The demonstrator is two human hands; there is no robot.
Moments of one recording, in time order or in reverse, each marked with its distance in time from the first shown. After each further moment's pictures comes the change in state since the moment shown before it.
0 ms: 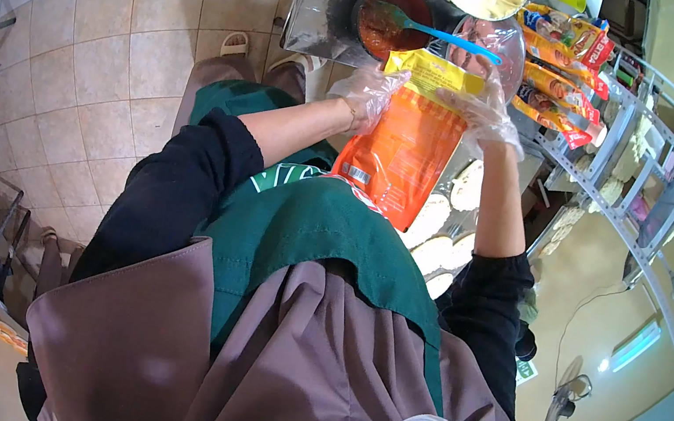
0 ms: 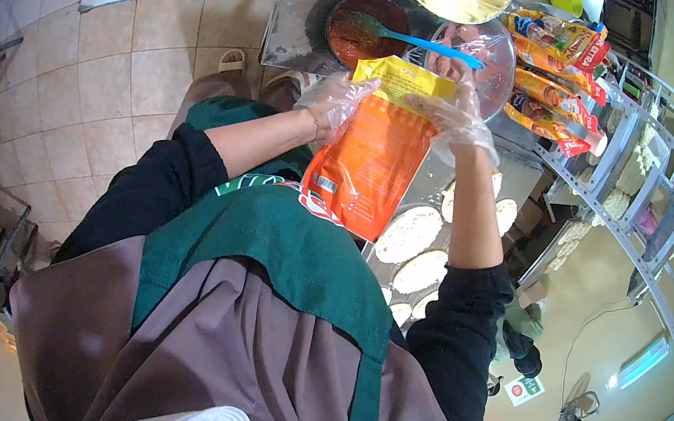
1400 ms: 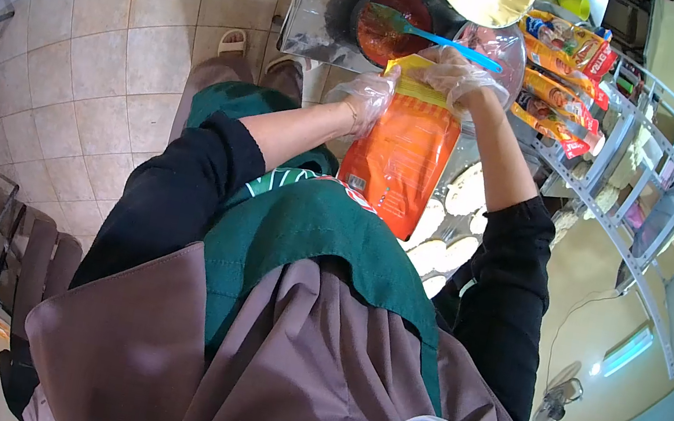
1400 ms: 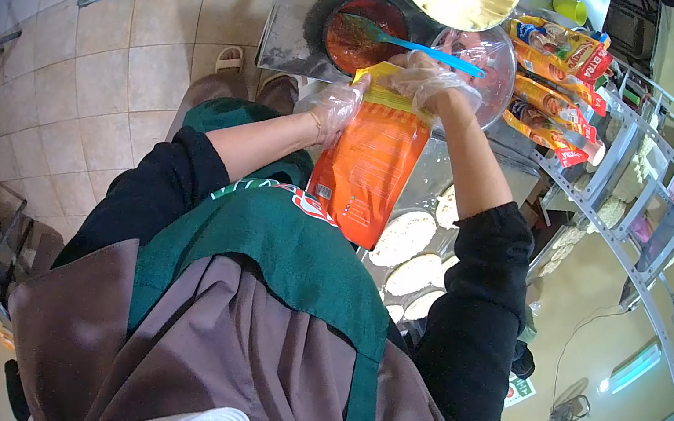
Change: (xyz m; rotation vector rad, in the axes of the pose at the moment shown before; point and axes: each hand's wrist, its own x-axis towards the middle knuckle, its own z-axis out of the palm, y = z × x) left_hand 0.026 -0.010 -0.011 0.526 0.292 -0.104; right_hand 0.077 0.000 0.025 -0.788 -0.533 0.094
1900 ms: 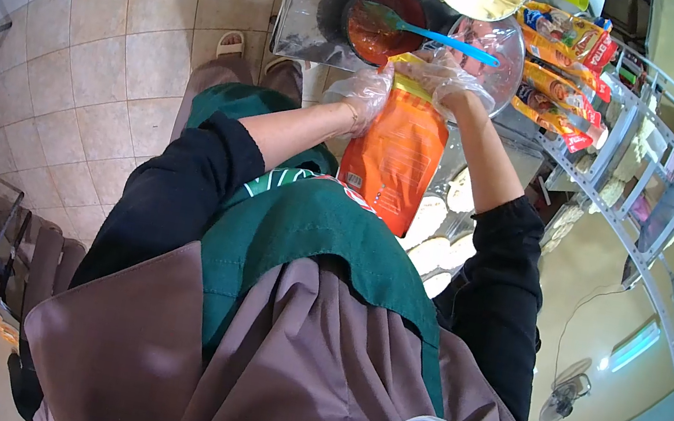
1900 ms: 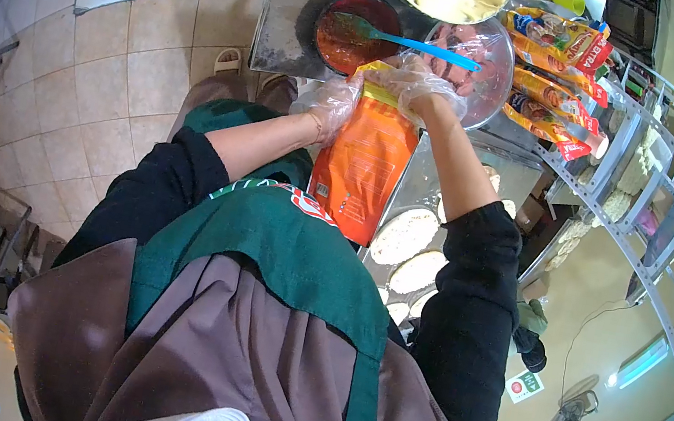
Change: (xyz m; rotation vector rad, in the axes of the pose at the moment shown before) left_hand 0.006 -0.001 0.010 0.129 0.156 0.031; right_hand 0.008 0.016 0.026 0.269 0.091 -0.021
